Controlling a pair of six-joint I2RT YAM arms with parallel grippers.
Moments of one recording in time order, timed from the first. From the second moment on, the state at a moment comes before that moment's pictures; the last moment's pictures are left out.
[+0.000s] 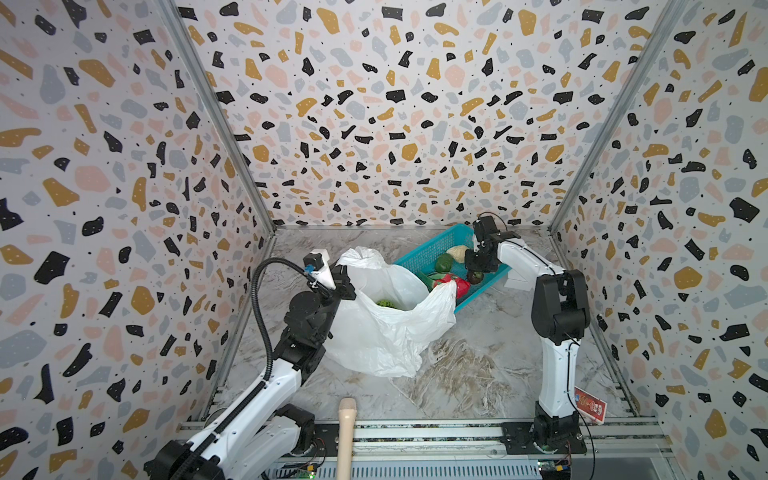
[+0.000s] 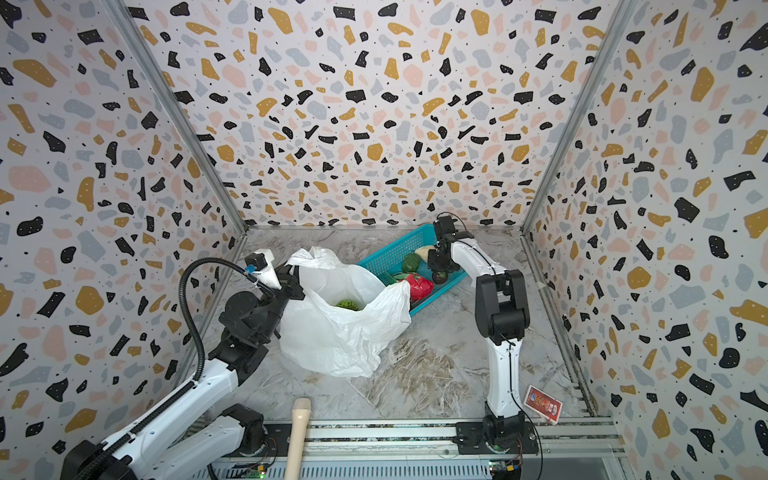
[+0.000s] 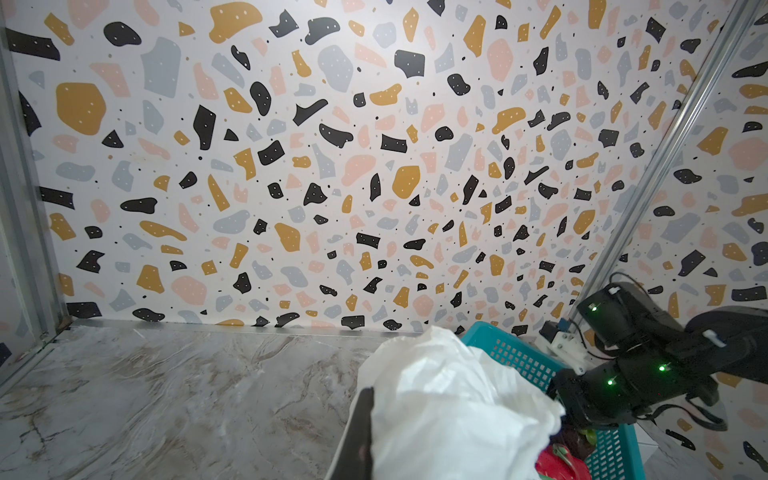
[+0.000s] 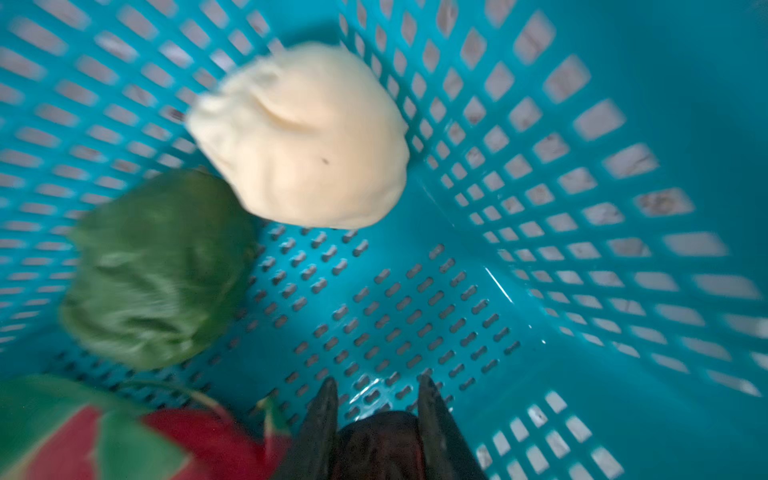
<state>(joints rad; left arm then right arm) -0.38 0.92 0.54 0.48 -0.14 -0.23 0.26 2.08 1.77 -0.76 0.00 0.26</state>
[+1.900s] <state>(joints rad) -0.38 0.87 0.54 0.38 -0.07 -0.19 0.58 1.54 1.40 -0.34 -0.51 0.17</state>
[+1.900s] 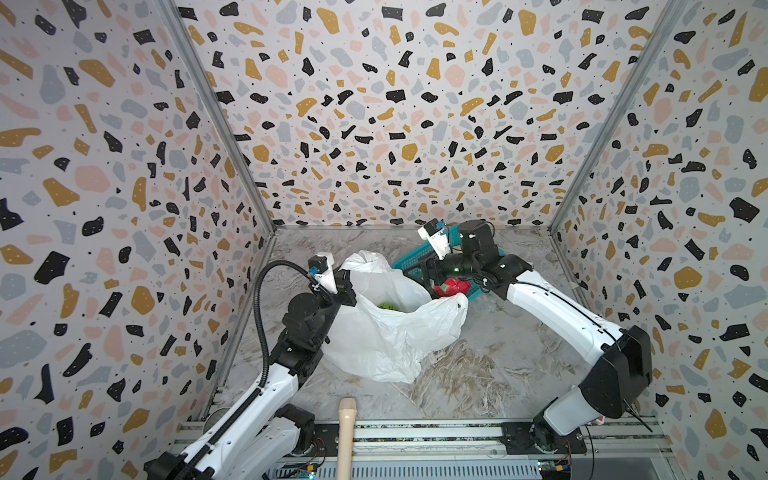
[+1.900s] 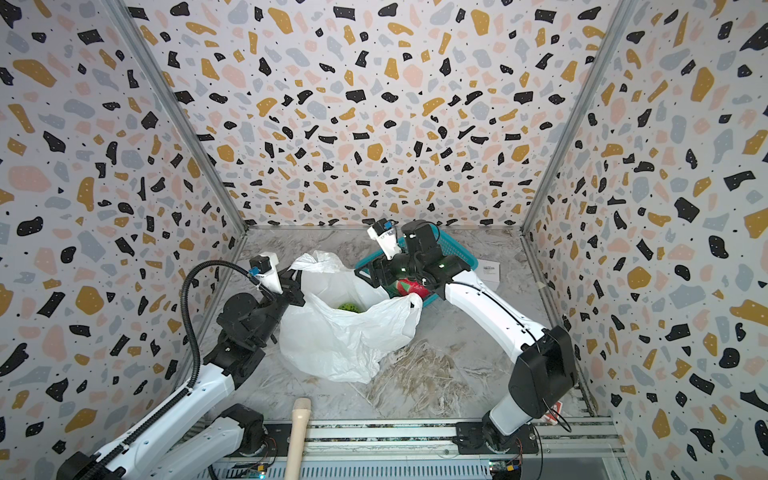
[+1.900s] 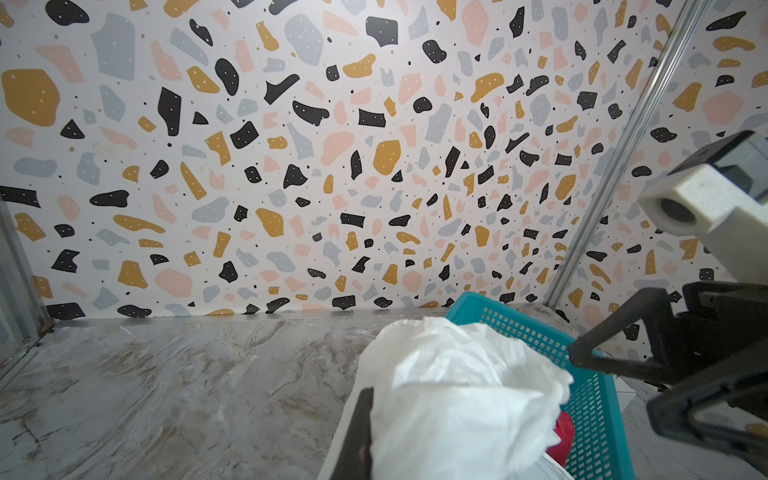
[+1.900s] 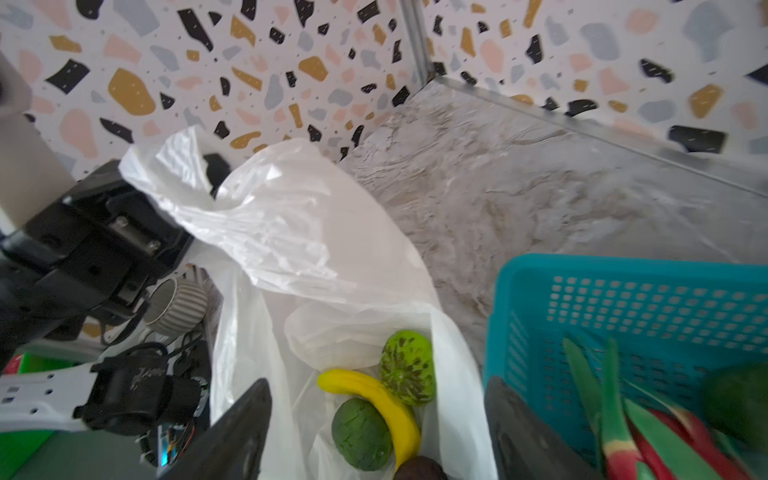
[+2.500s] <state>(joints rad) -0.38 0.87 0.54 0.38 -0.07 -0.18 0.26 1.94 1.52 -0.27 -0.23 0.64</state>
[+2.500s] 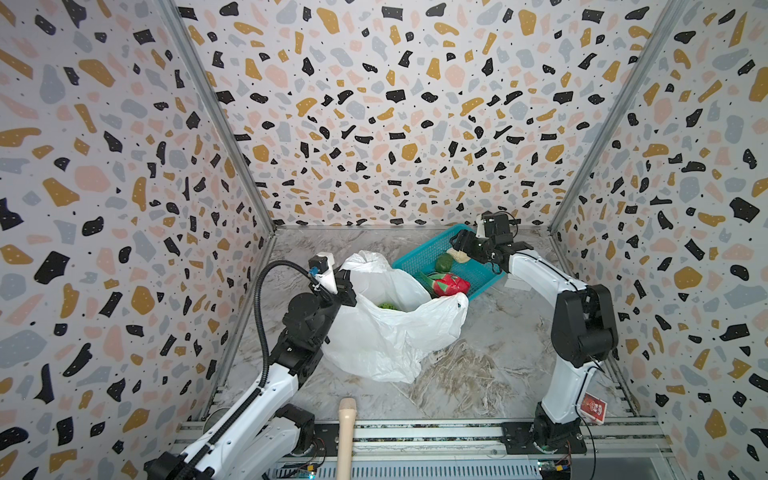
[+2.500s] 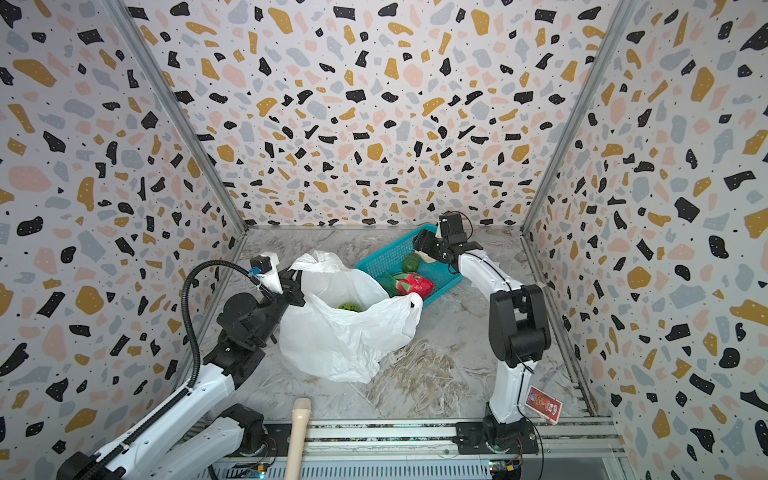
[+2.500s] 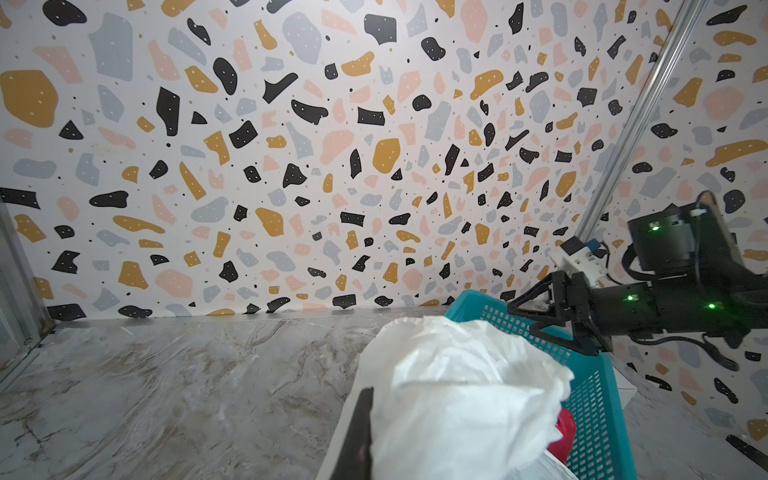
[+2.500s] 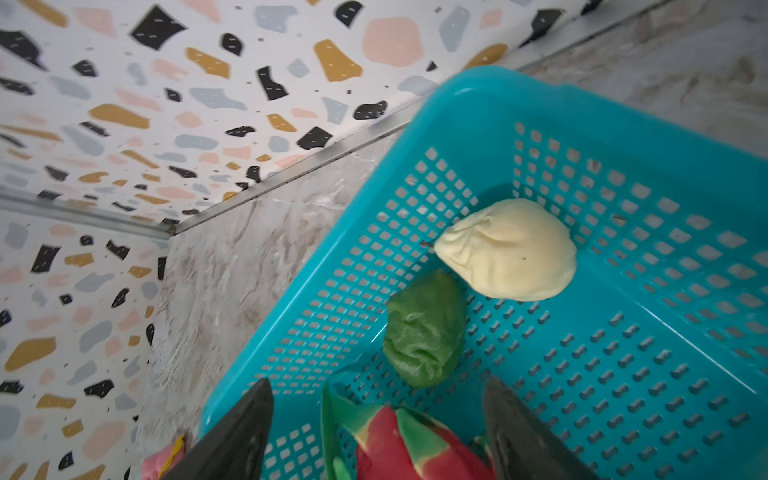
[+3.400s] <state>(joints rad) -0.38 0.89 0.54 0.38 -0.09 -0.14 0.22 2.31 1.83 -0.31 -0.13 0.95</state>
